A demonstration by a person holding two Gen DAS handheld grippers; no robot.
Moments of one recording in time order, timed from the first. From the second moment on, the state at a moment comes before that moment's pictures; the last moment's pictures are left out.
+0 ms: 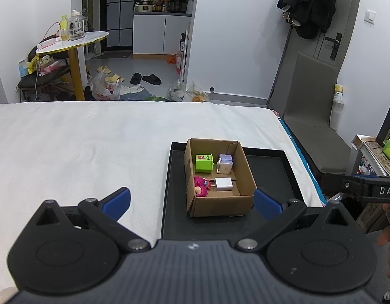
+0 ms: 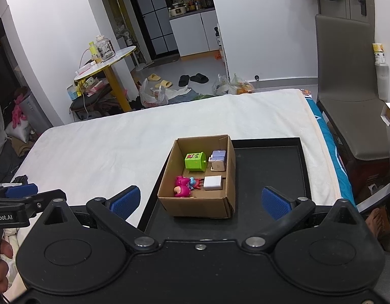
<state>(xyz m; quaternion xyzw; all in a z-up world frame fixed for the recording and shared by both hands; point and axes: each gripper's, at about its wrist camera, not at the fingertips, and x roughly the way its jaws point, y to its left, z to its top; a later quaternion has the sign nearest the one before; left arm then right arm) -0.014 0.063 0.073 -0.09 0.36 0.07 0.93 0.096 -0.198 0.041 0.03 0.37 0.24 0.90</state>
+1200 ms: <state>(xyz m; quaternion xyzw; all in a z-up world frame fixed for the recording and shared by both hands) -0.015 0.062 0.071 -0.09 0.36 0.06 0.93 0.095 -0.196 0.042 0.02 0.38 0.24 0.90</state>
